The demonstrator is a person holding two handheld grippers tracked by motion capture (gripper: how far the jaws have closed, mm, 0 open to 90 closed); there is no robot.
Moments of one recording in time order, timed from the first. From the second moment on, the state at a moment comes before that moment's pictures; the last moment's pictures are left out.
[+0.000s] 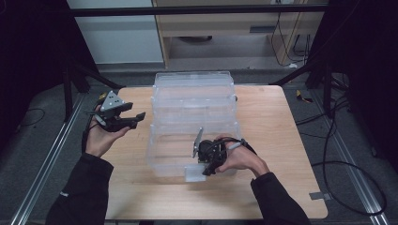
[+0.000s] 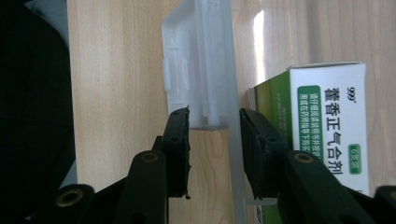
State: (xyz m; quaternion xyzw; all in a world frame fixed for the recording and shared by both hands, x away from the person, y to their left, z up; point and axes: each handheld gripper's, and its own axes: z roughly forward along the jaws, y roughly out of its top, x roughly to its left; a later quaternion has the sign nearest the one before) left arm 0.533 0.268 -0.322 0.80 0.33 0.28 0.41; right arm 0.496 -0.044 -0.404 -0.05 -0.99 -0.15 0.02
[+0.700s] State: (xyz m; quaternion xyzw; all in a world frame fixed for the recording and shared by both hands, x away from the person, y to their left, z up) left arm 0.562 0.239 -0.288 0.86 0.22 0.25 0.37; right arm 0.497 -0.044 -0.404 -0.04 -0.99 -0.16 0.03
